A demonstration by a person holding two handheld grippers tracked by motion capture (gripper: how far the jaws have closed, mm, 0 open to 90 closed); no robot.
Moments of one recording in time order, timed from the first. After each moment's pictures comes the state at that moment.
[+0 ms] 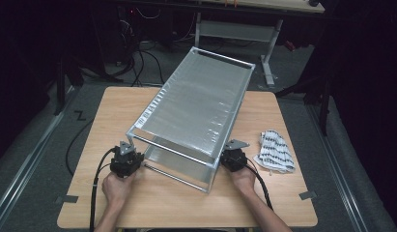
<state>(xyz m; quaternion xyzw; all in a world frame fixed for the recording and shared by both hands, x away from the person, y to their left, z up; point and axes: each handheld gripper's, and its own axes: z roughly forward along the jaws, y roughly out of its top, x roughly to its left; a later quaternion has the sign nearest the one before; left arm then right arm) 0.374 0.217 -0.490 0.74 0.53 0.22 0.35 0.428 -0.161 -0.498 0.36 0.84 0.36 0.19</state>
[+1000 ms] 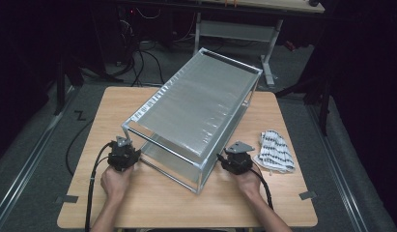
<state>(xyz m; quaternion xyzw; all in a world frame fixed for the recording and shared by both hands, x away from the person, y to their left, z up) 0.394 0.230 -0.497 0.72 0.57 0.21 0.33 0.411 -0.175 -0.481 0.36 0.83 0.36 0.23</state>
